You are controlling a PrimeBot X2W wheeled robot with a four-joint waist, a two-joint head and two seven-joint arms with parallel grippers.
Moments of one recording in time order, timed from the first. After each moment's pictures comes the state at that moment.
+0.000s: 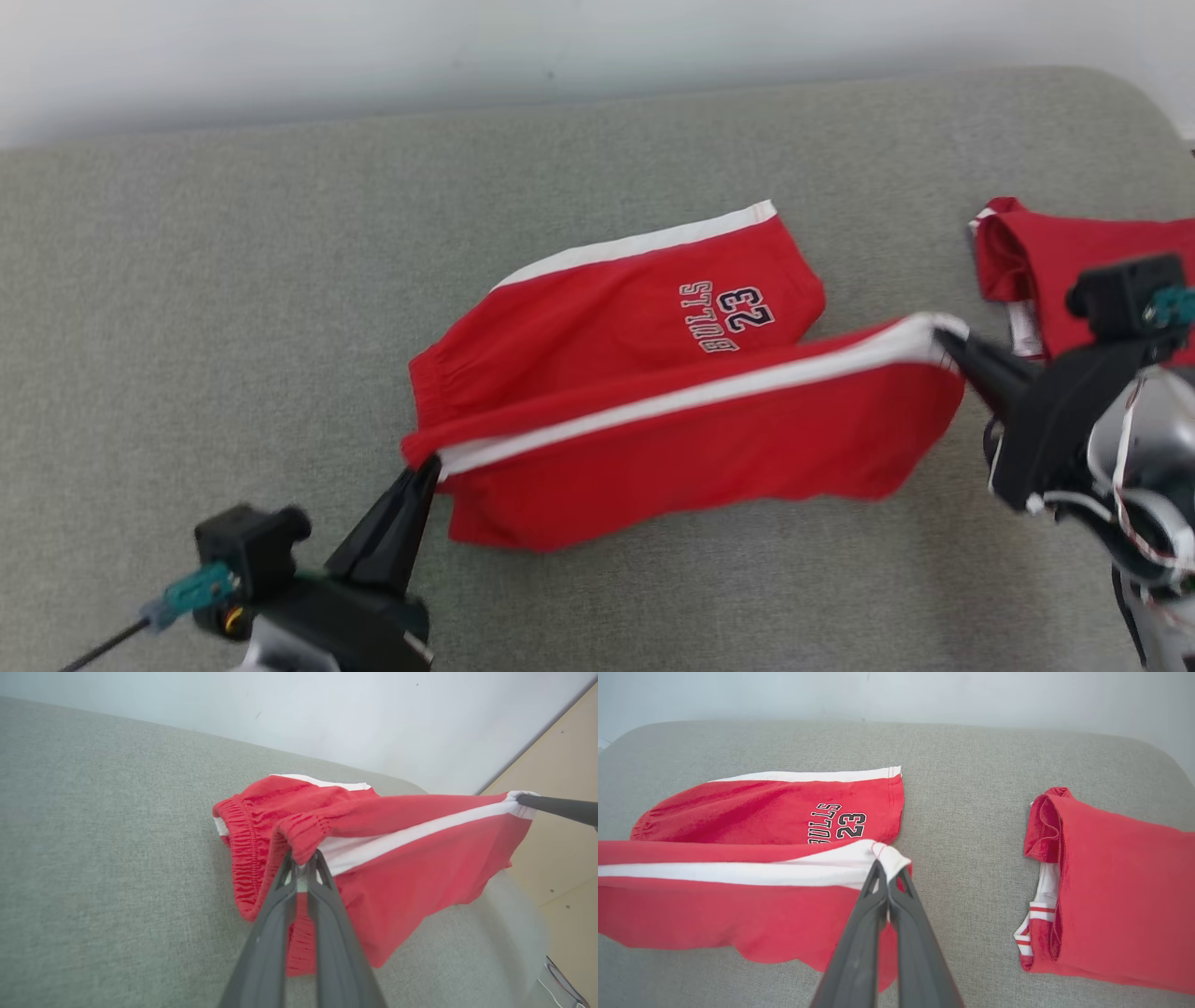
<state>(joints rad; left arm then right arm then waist) -0.21 0.41 -0.48 0.06 -0.80 -0.07 -0.11 -0.35 -0.38 0.09 -0.10 0.53 0.13 0.75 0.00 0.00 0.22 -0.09</state>
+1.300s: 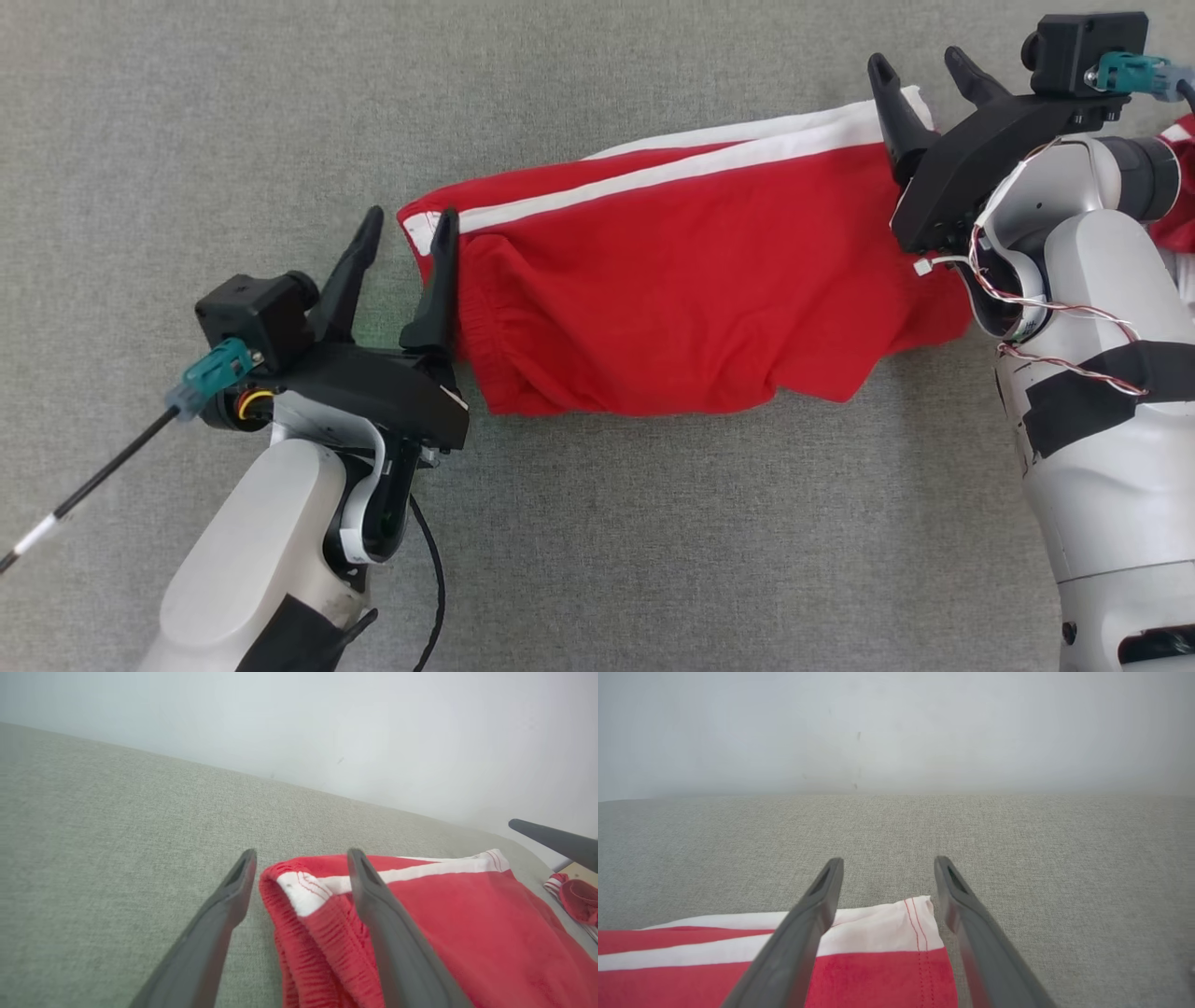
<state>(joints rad) -0.64 0.23 -0.46 0.31 -0.73 0.07 -0.14 -0.94 -0.14 0.07 0.61 0.25 0.13 0.27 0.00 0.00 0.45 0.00</state>
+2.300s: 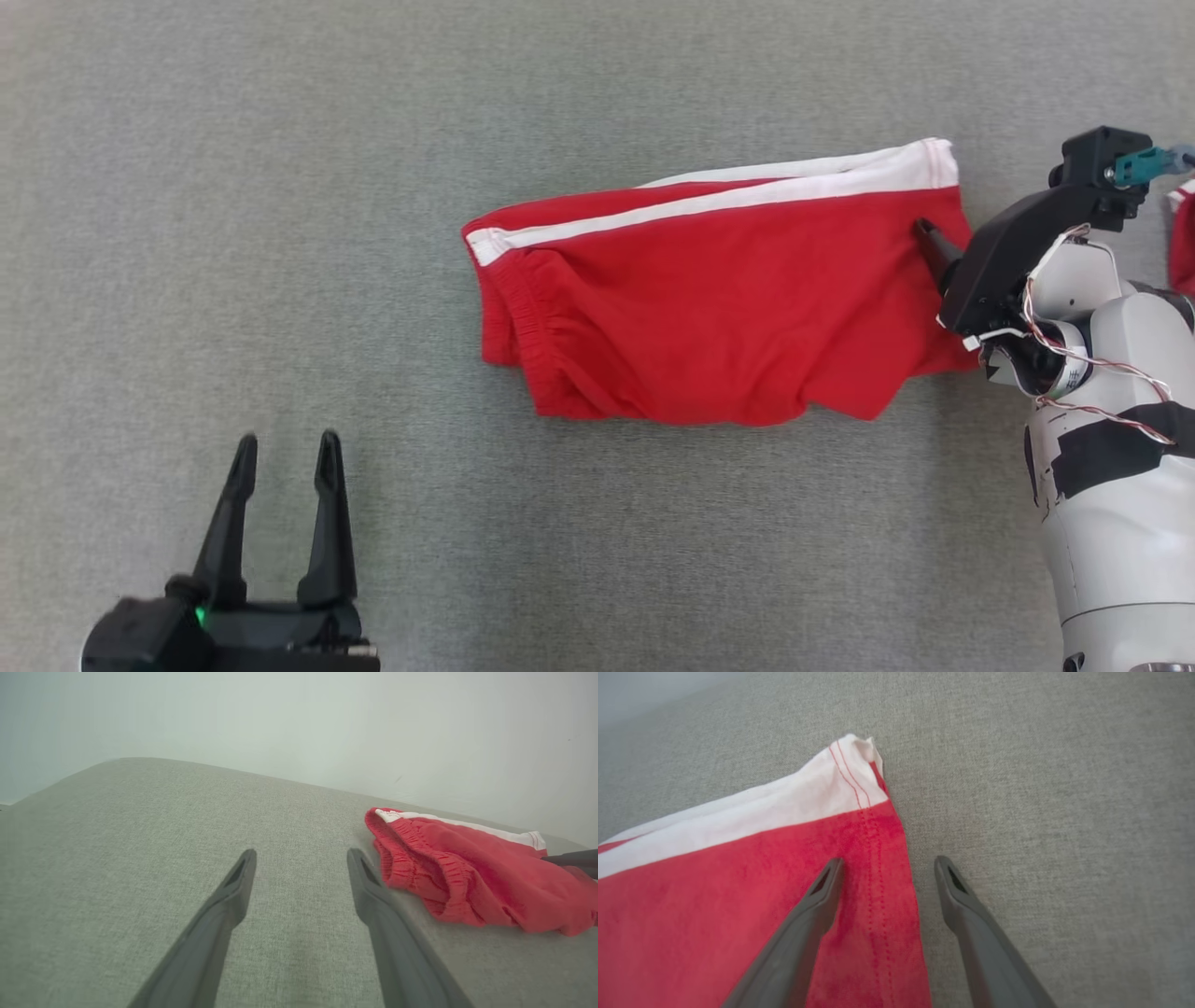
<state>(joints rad) -0.05 0.12 -0.07 -0.05 -0.33 -0.08 -0.26 -0.85 -0.11 -0.19 0.70 0.19 0.13 0.56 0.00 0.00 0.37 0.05</state>
